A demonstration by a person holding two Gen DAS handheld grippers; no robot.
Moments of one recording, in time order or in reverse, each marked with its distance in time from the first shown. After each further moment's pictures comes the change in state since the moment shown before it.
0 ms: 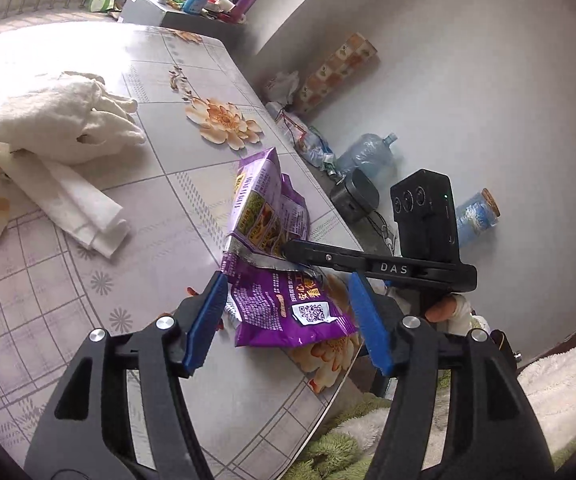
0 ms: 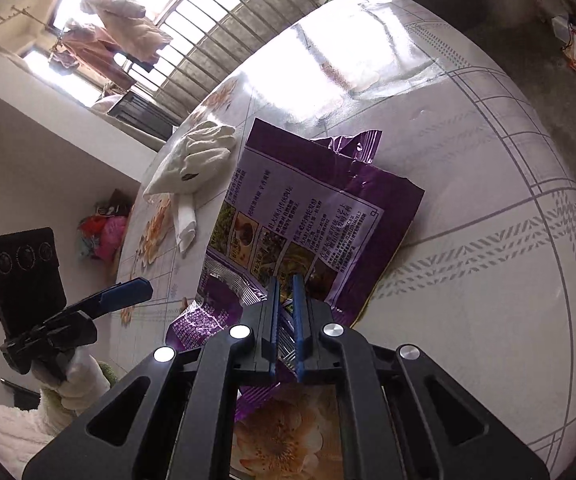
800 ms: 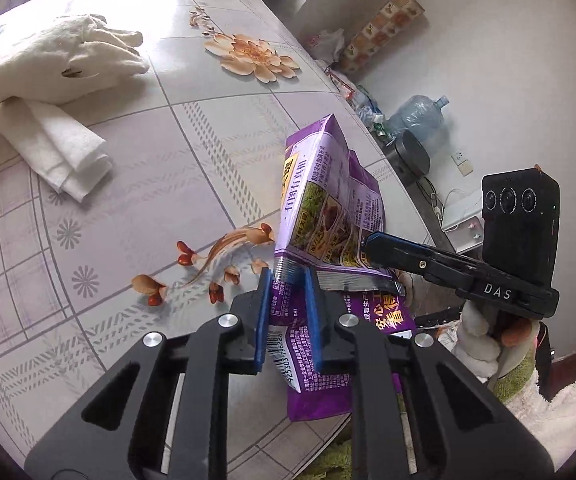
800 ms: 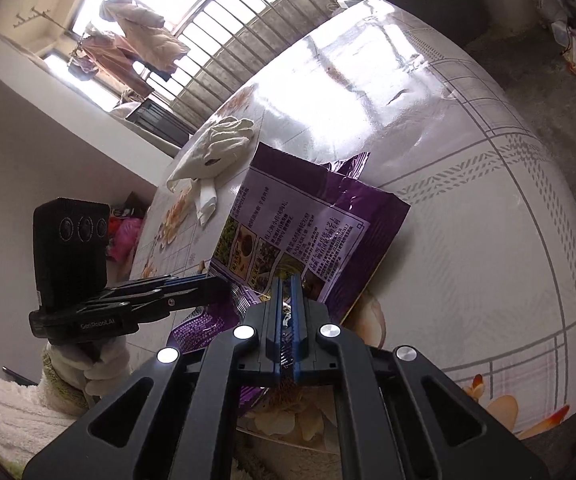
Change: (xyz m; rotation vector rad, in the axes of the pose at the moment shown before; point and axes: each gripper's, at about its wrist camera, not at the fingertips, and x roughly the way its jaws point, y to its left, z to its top) left arm 0.064 -0.025 -0.014 0.010 0.142 0.185; right arm -0.036 -0.012 -0.034 -0.004 -0.080 0.062
